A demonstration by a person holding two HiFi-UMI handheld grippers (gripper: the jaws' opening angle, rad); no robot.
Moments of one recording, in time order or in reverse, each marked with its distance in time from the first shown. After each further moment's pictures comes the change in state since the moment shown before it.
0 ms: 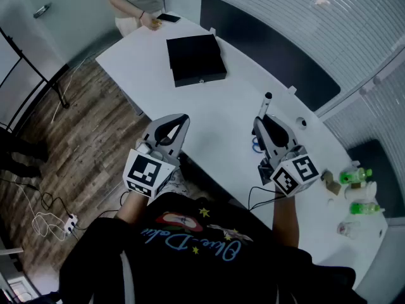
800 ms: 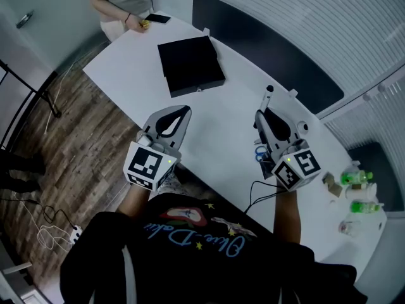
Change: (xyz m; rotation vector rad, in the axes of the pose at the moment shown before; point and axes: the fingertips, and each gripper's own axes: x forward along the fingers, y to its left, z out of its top) left arm 0.066 0.065 -0.003 -0.028 -0.017 -0.067; right arm 0.068 -0.040 0.008 -0.008 0.025 -0.077
